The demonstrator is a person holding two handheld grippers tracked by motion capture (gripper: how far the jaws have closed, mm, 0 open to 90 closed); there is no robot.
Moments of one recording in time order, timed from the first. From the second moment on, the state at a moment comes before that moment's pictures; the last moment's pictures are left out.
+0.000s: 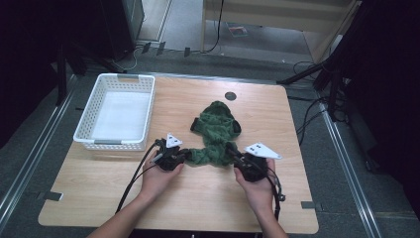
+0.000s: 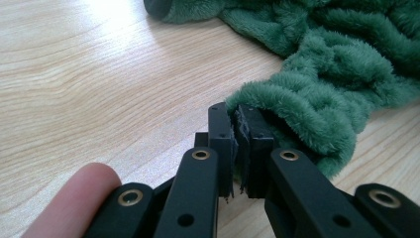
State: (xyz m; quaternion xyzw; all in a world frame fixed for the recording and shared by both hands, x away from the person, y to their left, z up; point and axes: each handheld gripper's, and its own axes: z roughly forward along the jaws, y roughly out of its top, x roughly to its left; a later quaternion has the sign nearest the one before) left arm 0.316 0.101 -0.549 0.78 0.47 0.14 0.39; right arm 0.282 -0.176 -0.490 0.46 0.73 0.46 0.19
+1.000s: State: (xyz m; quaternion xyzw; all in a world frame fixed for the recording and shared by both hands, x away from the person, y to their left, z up) left arm 0.295 0.080 -0.543 0.79 0.44 0.14 0.40; right arm 0.304 -0.218 -0.536 0.56 0.72 0.36 0.18
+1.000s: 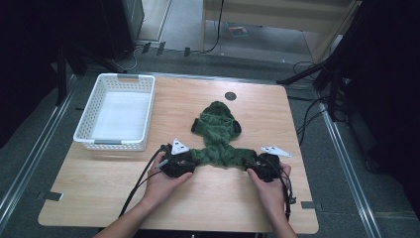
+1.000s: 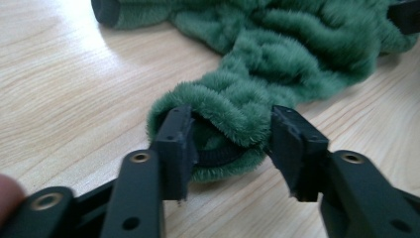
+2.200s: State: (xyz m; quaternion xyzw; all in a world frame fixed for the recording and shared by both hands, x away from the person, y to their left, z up) left arm 0.265 0.155 -0.518 0.74 0.45 0.13 0.49; right arm 0.287 -0.271 -0.512 0.53 0.69 0.46 0.19
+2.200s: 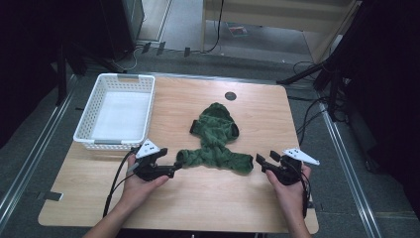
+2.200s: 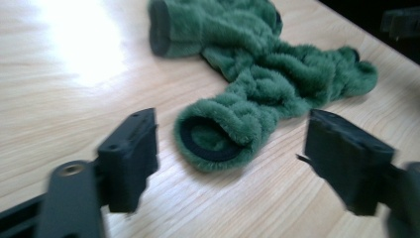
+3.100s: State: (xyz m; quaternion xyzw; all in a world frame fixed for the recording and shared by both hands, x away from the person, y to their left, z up) left arm 0.190 0.271 -0.516 0.68 0.50 0.25 0.47; right arm 0.241 -0.310 -0.526 0.54 0.68 0.41 0.27
